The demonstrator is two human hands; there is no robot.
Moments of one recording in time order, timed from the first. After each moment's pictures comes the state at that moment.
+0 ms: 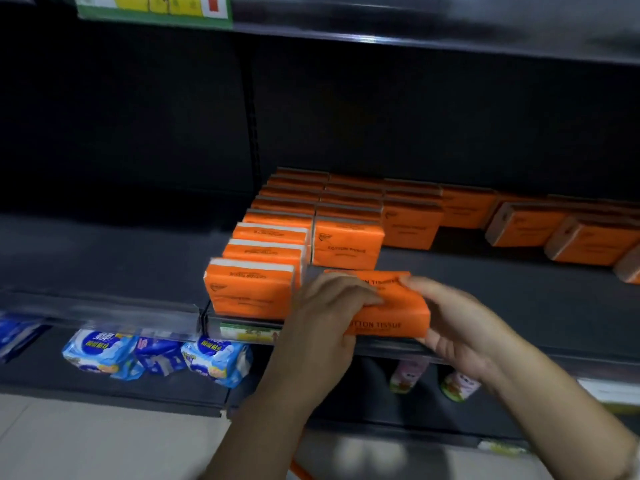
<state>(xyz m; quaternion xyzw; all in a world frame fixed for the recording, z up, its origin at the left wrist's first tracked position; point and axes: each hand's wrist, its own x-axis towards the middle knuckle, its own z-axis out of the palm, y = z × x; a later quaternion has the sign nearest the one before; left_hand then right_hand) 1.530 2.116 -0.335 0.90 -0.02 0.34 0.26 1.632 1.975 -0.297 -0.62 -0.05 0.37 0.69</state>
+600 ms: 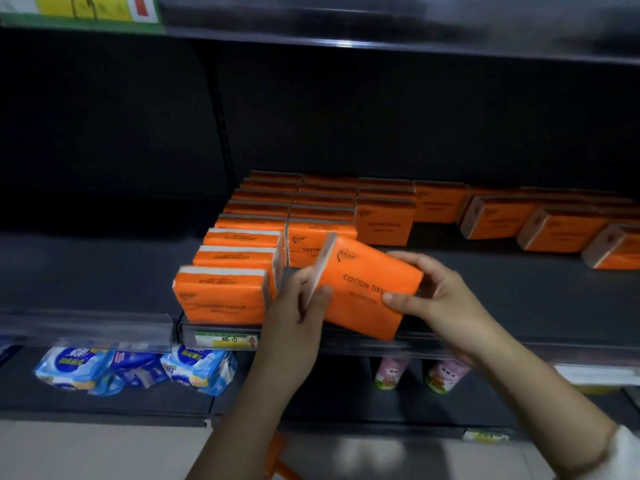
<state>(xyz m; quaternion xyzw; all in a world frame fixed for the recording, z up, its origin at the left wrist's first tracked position) 1.538 2.100 -0.332 0.77 0.19 0.23 0.57 1.651 1.949 -0.302 -0.73 -0.22 0.21 0.61</state>
